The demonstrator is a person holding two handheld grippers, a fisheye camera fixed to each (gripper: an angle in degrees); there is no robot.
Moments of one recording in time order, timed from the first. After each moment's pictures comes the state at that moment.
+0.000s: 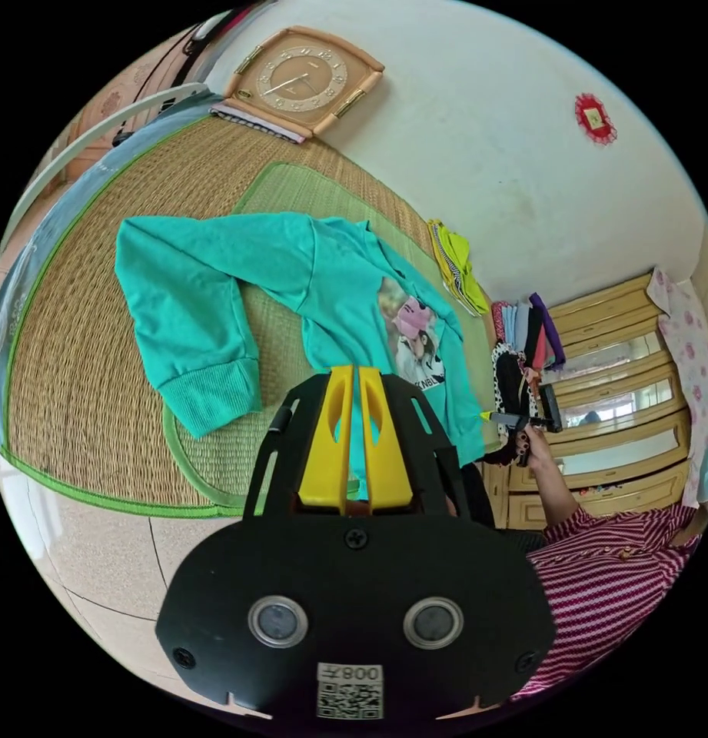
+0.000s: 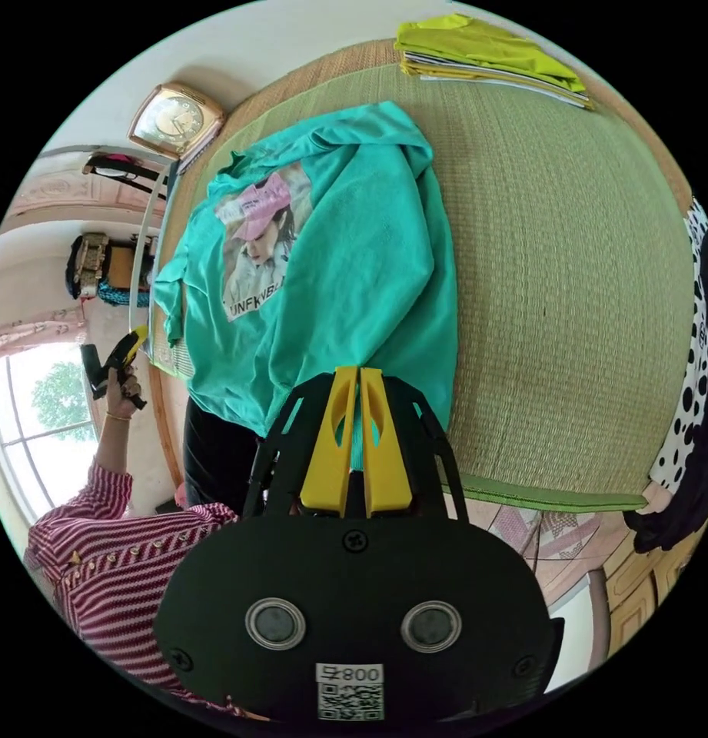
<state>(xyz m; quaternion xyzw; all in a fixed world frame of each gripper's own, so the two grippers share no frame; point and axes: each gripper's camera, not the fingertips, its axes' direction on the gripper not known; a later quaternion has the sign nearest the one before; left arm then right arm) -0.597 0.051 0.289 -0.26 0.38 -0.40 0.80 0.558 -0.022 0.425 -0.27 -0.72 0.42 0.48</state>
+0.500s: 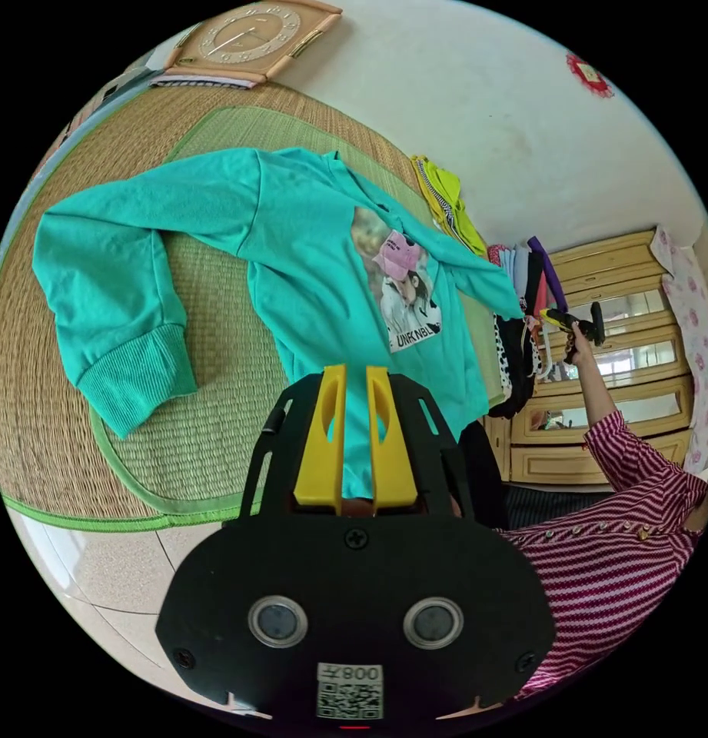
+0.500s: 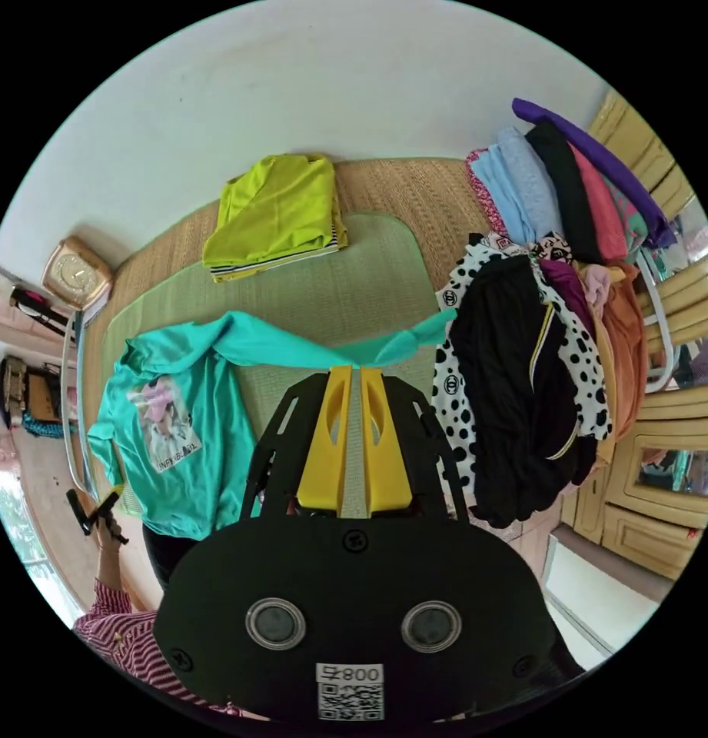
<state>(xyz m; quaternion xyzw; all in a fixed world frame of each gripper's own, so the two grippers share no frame) -0.566 0.069 0.325 -0.32 0.43 -0.34 0.77 0.704 0.089 0.526 -0.36 -0.49 0.54 0.58</state>
